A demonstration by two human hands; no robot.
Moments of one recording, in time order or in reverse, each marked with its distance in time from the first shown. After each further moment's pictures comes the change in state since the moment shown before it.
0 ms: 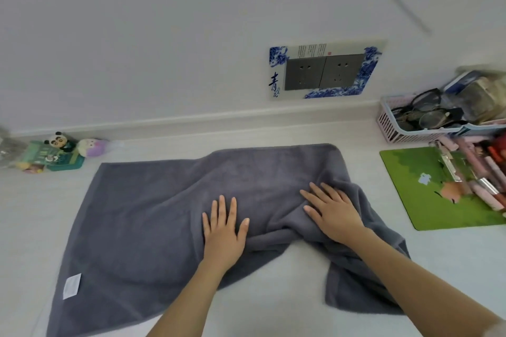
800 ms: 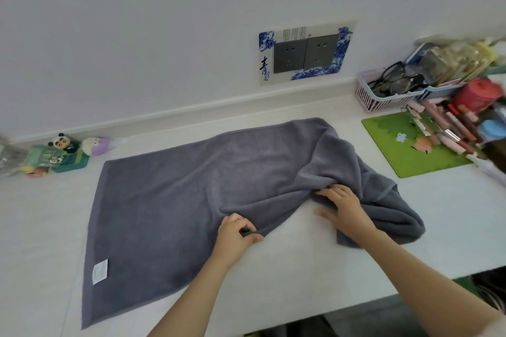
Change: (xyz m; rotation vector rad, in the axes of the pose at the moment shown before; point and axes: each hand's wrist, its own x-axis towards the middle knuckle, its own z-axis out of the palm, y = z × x) left_hand -0.059 -0.035 0.004 -0.483 -0.100 0.209; right_hand -0.083 -0.013 0.057 0.332 0.311 0.066
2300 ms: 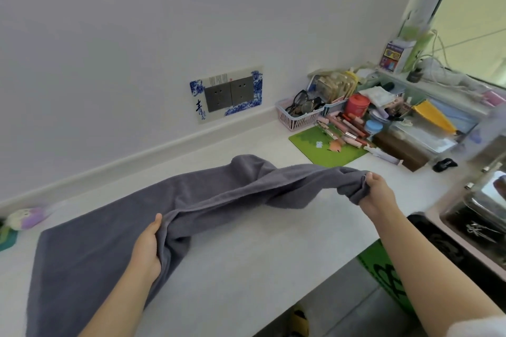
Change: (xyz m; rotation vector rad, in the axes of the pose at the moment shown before) left_hand 0.008 0.025 -0.101 -1.093 0.026 -0.443; right_hand -0.100 0.019 -0.130 1.665 0.770 0.740
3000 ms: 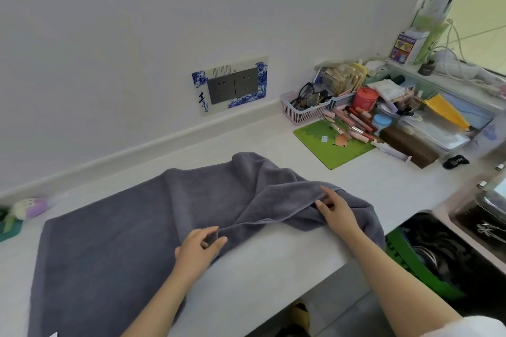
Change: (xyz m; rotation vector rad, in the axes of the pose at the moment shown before) left_hand -0.019 -0.062 0.032 1.281 -0.052 0.393; right_hand 0.002 0.095 0.005 -1.195 -0.135 -0.413
